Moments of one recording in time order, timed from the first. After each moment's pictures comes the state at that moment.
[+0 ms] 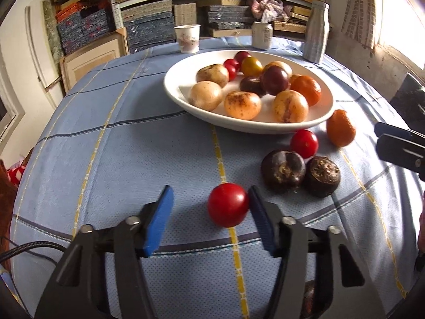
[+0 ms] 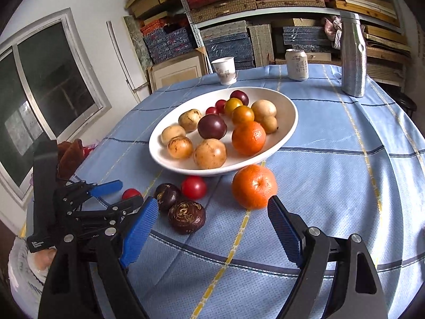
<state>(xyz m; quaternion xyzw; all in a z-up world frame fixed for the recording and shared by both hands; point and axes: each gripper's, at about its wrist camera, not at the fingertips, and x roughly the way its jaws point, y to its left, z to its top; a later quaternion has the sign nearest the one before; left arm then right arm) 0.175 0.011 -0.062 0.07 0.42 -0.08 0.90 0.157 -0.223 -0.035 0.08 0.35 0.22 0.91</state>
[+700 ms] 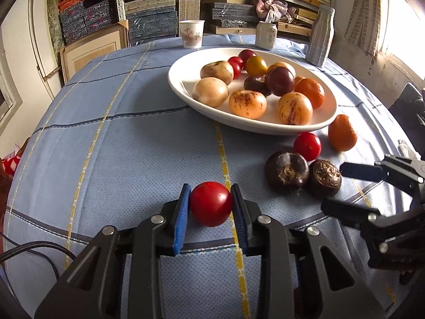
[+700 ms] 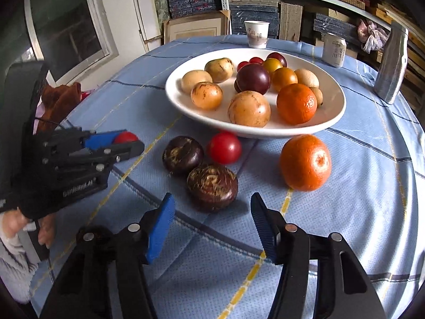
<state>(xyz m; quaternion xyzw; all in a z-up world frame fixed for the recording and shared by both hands) 0.180 0.021 -0.063 0.04 0.43 -0.07 0.90 0.164 -0.167 -0.060 -0.03 0.42 0.24 0.88</state>
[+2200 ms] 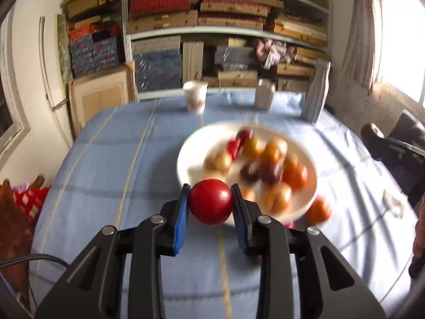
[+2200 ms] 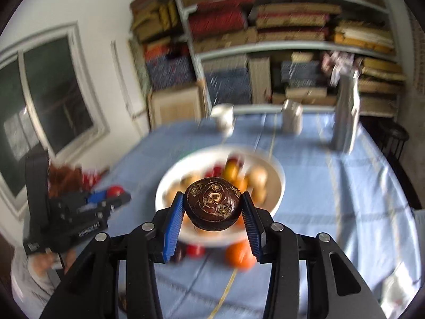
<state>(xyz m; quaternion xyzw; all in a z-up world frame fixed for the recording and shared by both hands) 0.204 0.012 0.042 0.03 0.32 -0.07 0.94 0.176 -0.245 0.070 0.07 0.27 0.20 0.94</state>
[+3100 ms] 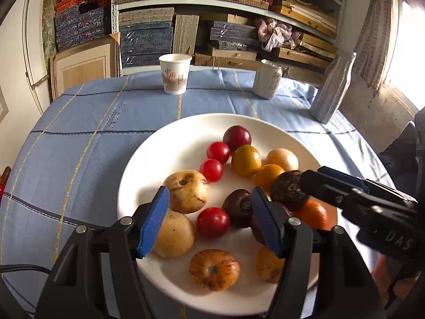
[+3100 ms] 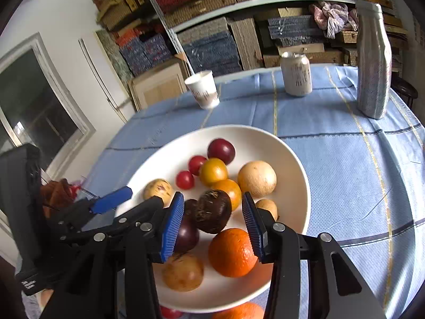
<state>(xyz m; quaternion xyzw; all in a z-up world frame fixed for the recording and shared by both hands) 0.316 -0.025 -0.015 -0.01 0.39 -0.09 0.92 0.297 -0.219 -0.013 0.14 0.36 0.19 0.90</state>
